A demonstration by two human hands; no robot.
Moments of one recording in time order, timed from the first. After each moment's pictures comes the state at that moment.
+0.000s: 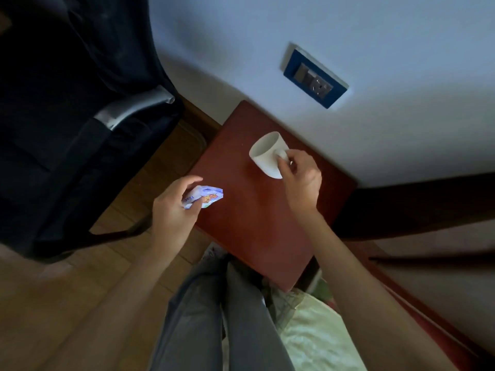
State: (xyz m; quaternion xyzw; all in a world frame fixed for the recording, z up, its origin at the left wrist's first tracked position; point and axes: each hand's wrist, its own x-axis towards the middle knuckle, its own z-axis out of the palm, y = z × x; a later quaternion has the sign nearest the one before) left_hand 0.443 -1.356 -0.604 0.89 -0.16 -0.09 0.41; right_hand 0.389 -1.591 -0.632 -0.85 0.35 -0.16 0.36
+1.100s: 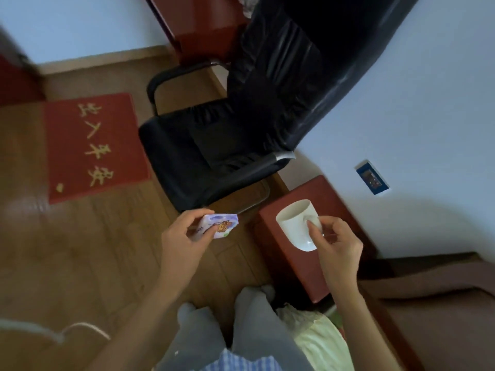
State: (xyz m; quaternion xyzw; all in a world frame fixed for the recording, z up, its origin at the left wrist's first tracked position) left_hand 0.281 -1.066 -0.353 0.81 0.05 0.04 0.58; right_hand 0.265 -1.328 -0.337 -0.89 0.16 -0.16 0.39
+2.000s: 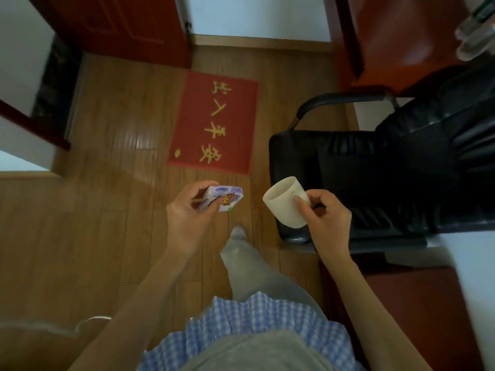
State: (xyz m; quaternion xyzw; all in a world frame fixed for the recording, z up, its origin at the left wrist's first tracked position) left_hand 0.383 -0.747 -0.347 0.78 0.26 0.17 0.54; right_hand 0.475 -0.970 -0.354 -0.89 -0.08 0.05 0.44
